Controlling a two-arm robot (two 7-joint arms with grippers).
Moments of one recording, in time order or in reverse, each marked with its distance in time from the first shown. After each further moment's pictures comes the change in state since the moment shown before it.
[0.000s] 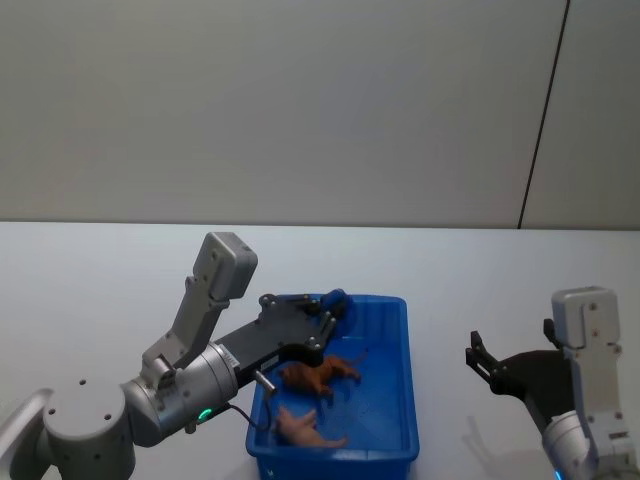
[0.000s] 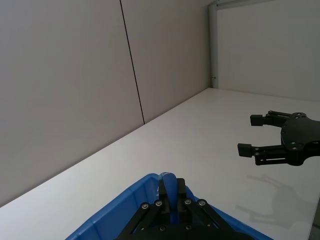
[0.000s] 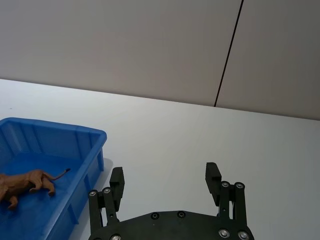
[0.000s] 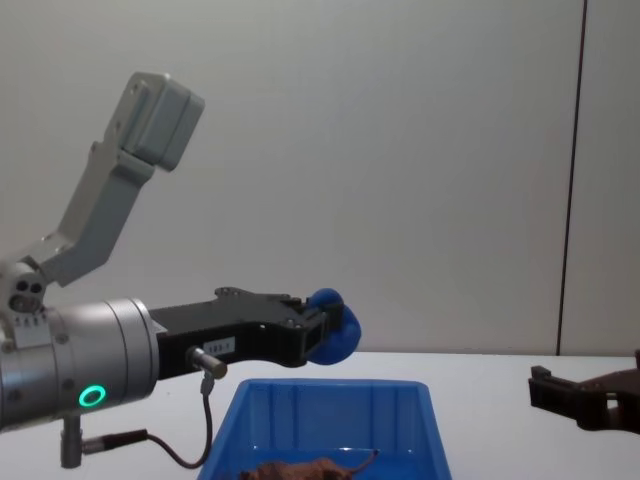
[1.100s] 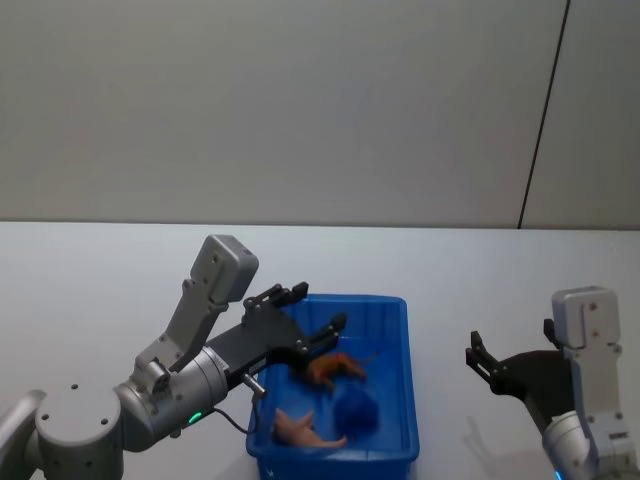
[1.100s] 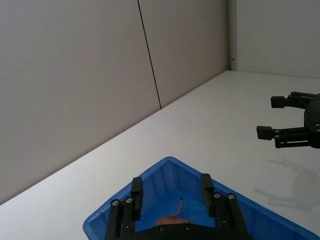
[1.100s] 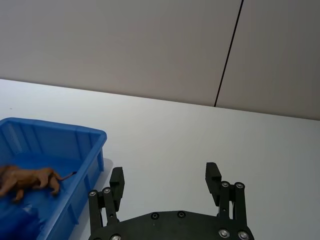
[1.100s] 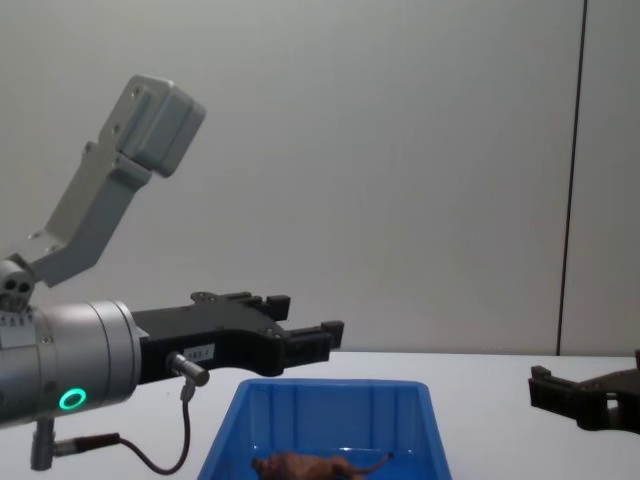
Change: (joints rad) left arm 0.028 0.028 -0.002 -0.062 0.054 0.060 0.083; right arm 0.000 0.000 0.000 0.000 0.000 0.000 0.000
